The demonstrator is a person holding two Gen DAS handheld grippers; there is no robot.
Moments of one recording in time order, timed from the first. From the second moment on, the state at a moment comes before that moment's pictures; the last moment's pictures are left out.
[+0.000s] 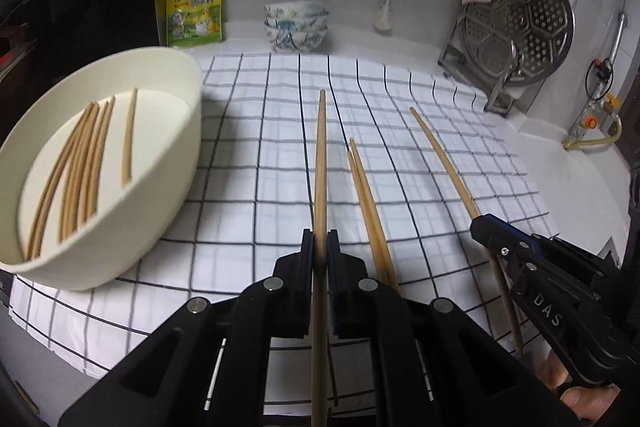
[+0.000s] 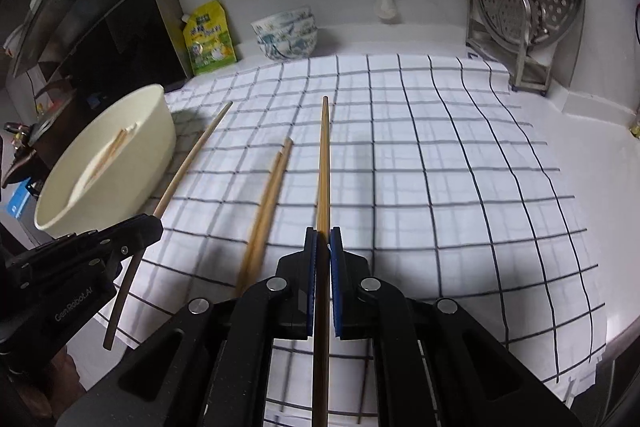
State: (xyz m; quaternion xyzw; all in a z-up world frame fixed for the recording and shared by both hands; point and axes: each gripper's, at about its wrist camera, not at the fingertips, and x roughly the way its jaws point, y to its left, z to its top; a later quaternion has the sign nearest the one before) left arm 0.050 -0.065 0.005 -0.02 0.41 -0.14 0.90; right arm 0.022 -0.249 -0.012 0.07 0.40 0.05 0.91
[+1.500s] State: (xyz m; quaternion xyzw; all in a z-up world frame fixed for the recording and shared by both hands) left arm 0.117 0.161 0.021 -0.09 0.37 0.04 0.93; right arm 0.156 0.010 0.012 0.00 0.42 0.24 0.88
